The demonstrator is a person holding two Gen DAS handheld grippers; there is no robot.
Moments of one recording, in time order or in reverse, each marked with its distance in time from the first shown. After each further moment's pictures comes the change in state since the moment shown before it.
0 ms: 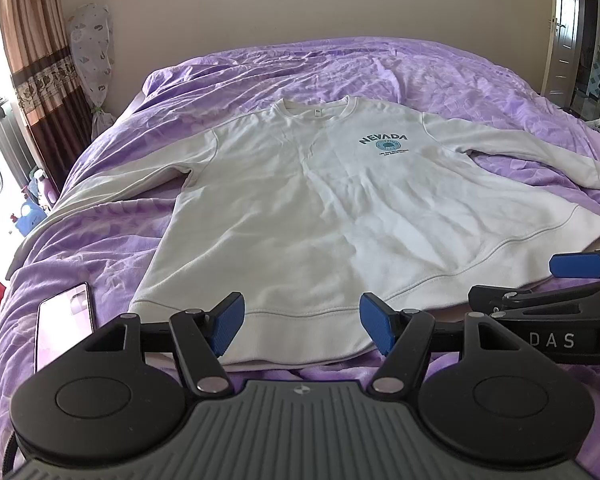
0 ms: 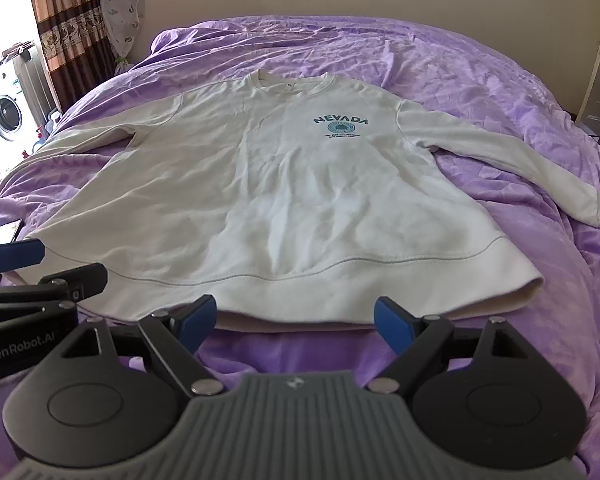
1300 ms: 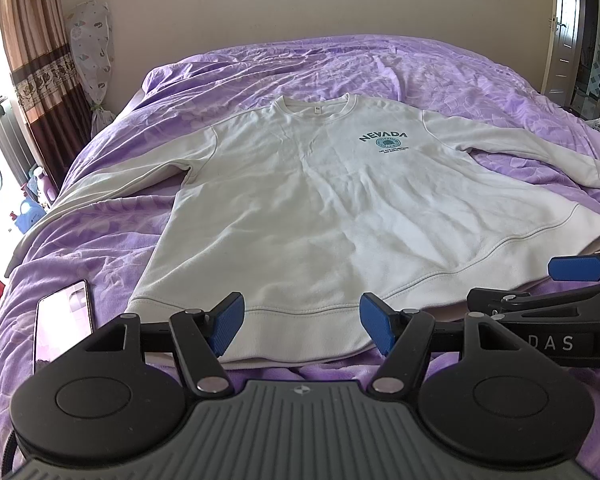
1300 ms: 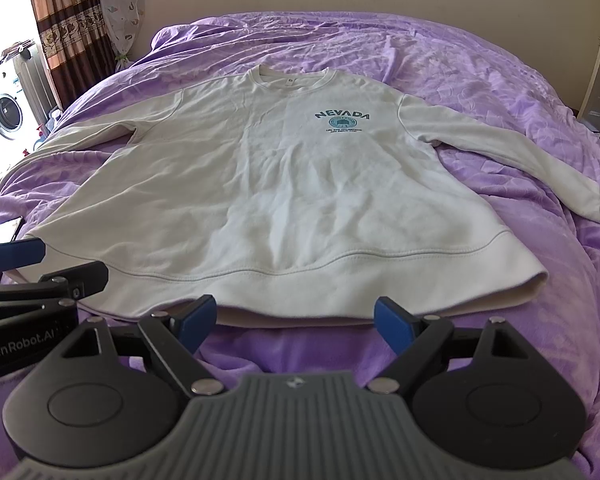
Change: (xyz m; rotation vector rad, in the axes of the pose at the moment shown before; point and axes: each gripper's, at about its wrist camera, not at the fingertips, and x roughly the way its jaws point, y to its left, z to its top) left arm 0.001 -0.001 0.000 0.003 0.003 0.000; right arm 0.001 0.001 -0.002 0.002 0.006 0.002
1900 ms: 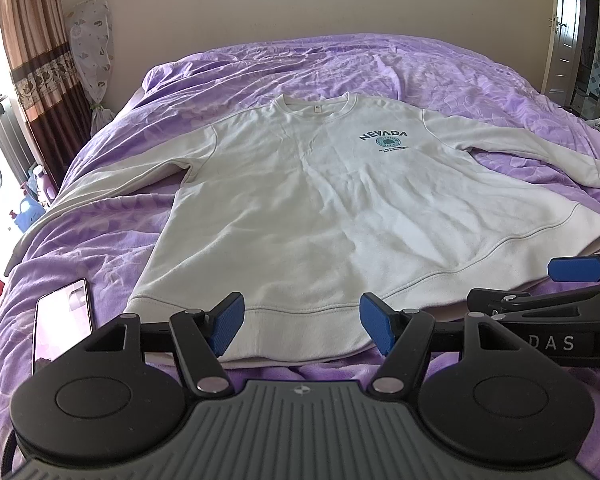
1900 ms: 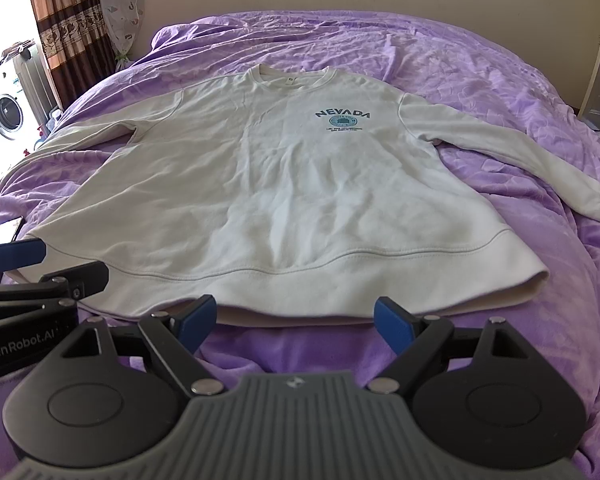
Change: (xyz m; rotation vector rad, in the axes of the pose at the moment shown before) left arm 0.000 0.000 0.000 0.000 0.002 0.000; right arm 0.001 0.001 -0.002 0.001 0.003 0.002
